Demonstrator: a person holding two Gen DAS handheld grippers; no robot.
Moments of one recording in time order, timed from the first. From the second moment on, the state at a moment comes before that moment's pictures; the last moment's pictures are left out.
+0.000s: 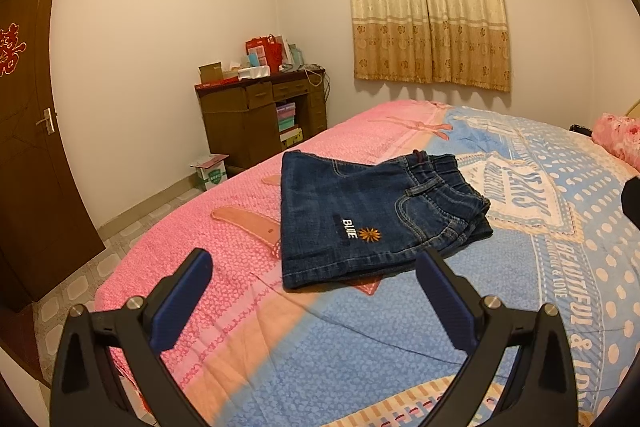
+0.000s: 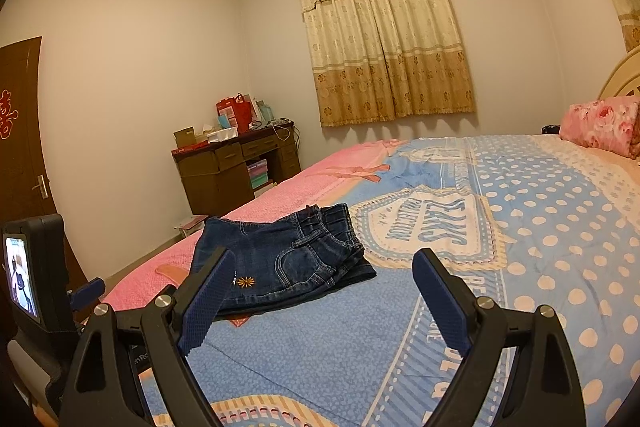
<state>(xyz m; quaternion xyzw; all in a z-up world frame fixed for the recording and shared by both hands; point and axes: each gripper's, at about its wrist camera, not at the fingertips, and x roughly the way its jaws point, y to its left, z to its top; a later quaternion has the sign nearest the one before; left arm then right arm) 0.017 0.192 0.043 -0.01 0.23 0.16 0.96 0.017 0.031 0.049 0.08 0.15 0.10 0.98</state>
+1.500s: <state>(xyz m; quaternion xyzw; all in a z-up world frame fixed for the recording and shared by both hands) 0.020 0.189 0.046 0.01 0.23 0.20 0.95 0.019 0.030 0.043 0.09 0.17 0.09 0.98</state>
